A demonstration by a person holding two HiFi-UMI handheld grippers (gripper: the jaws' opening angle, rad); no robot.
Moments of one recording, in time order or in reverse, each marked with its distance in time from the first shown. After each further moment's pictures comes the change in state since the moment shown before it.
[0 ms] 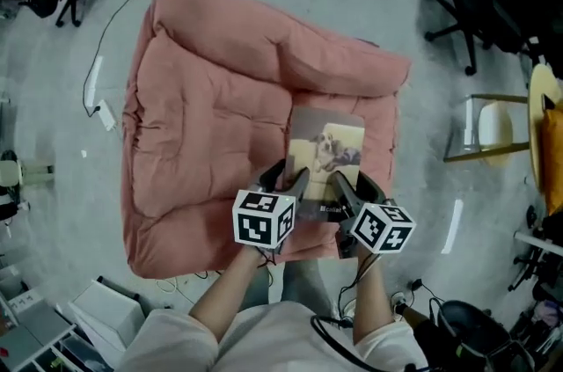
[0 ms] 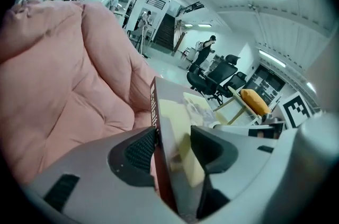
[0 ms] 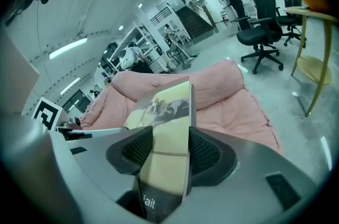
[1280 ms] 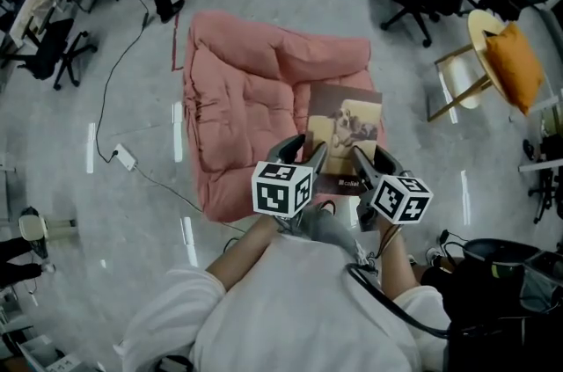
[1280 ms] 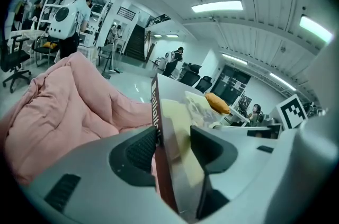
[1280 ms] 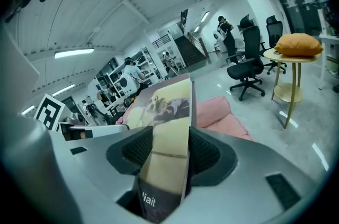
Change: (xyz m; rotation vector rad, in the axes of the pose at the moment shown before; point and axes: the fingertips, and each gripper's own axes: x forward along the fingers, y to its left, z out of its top) left arm -0.197 -0.079 0.027 0.219 -0.096 -0.245; right arm -0.176 0.149 -0.009 -0.054 -0.276 -0.118
